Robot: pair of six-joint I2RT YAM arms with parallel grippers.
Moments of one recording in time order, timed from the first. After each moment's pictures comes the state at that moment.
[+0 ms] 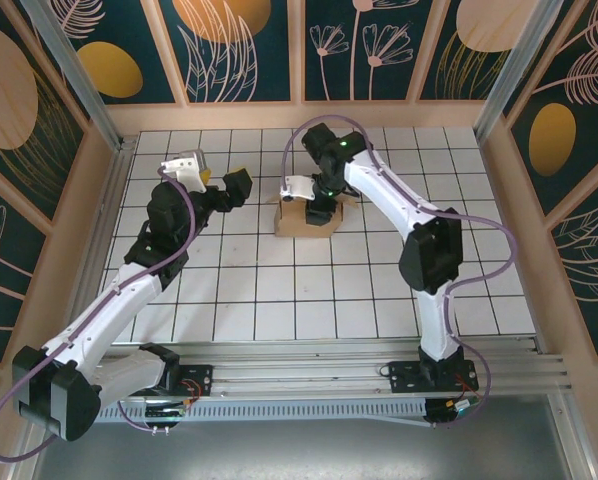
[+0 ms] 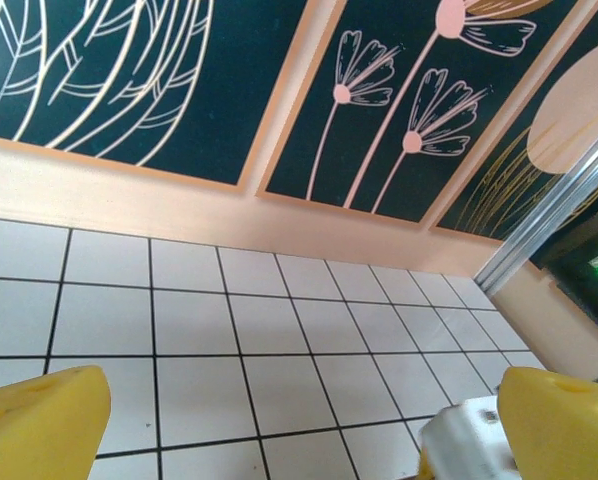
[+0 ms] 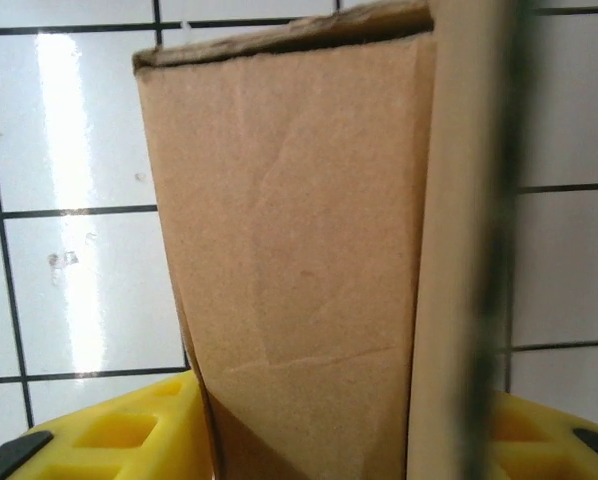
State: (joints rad) left arm -0.41 1.09 0.84 0.14 -0.01 -0.45; right arm 0.61 2.08 2.04 -1.28 -0.25 -0.97
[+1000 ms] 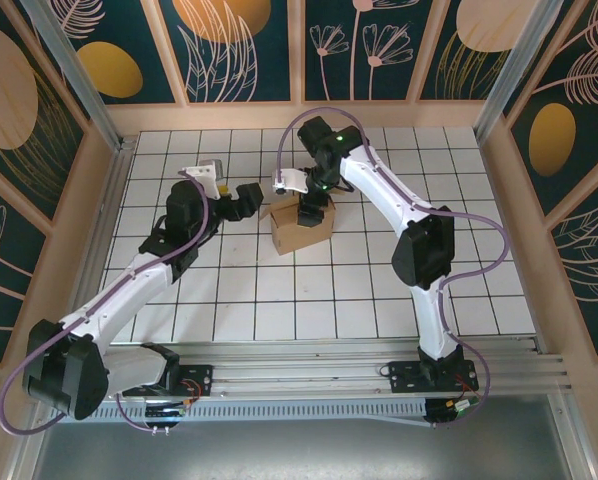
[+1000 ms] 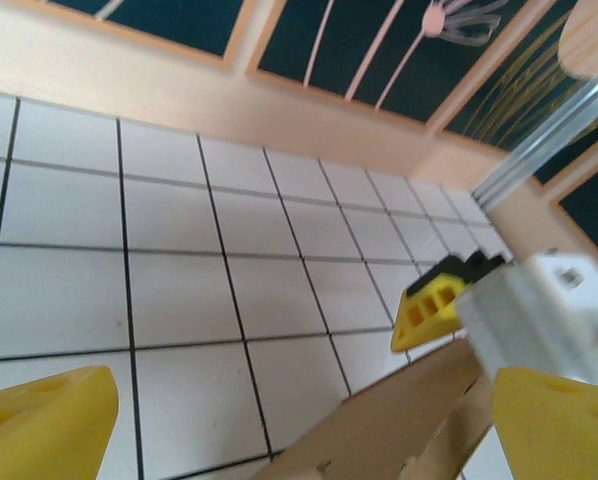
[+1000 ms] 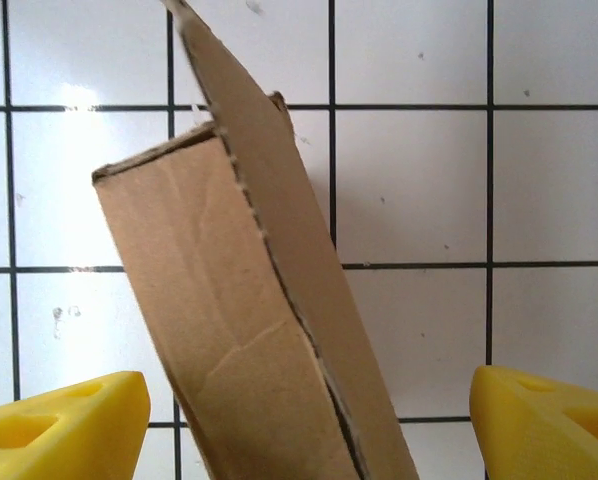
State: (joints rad) left arm -0.41 1.21 0.83 0.07 0.10 -0.50; right arm 0.60 2.13 2.15 -1.29 -0.35 -0.99
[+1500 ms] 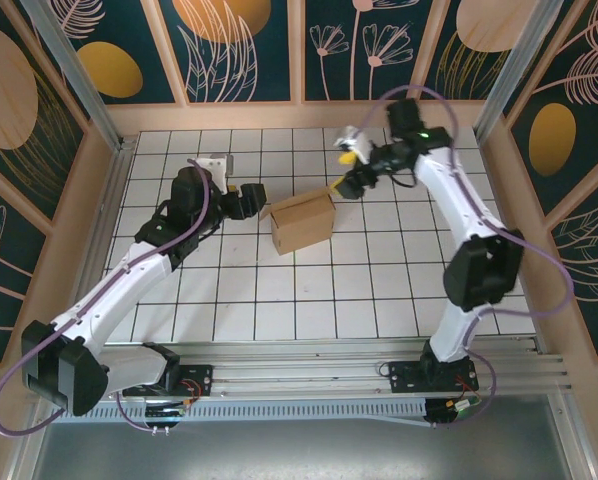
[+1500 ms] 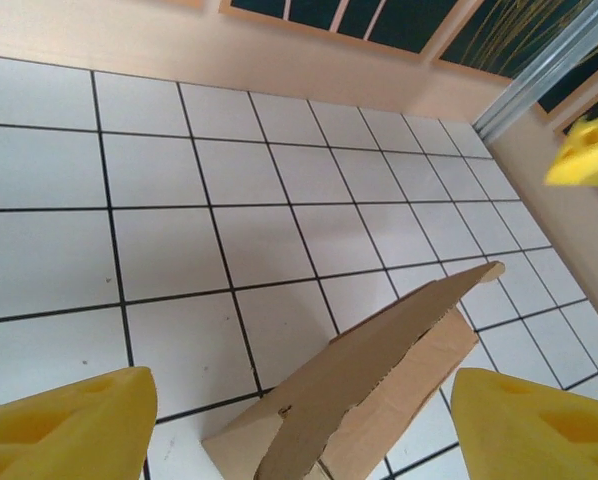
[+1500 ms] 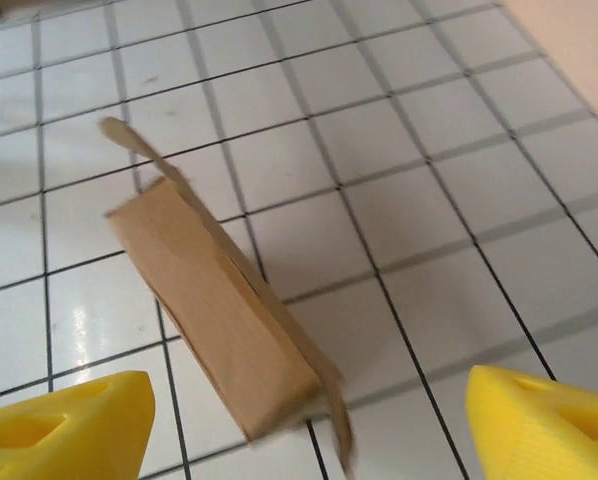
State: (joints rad) left arm -0.46 1.23 1.03 -0.24 0.12 -0.46; right arm 0.23 1.75 1.72 -0.91 -0.77 -0.76
